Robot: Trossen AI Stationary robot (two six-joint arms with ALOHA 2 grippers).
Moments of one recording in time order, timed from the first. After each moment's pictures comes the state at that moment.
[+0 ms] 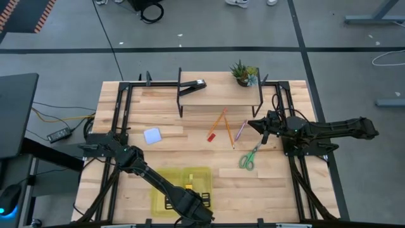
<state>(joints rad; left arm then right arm) -0.62 2.39 2.24 -1.36 -0.07 0.91 -0.02 0.31 0.02 0.18 0.31 0.44</state>
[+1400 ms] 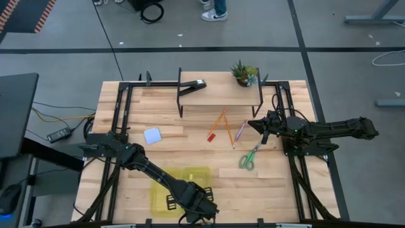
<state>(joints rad) -0.58 2.39 2.33 -1.41 0.02 0.82 -0.02 0.31 0.02 0.18 0.31 0.44</state>
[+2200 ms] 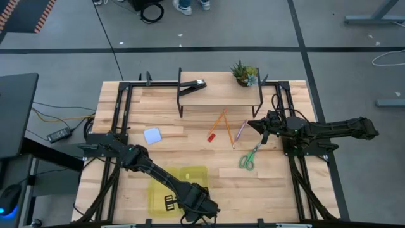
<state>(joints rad) -0.56 2.44 2.32 -1.49 0.12 0.80 -0.02 0.31 0.02 0.18 0.31 0.45</state>
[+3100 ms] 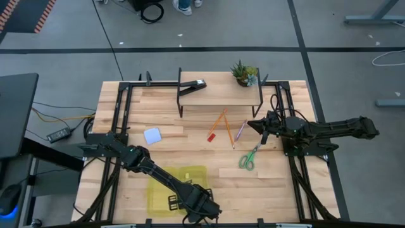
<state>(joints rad) -0.56 2.46 2.32 -1.40 0.06 0.83 -0.02 0.33 0.02 0.18 0.31 0.45</state>
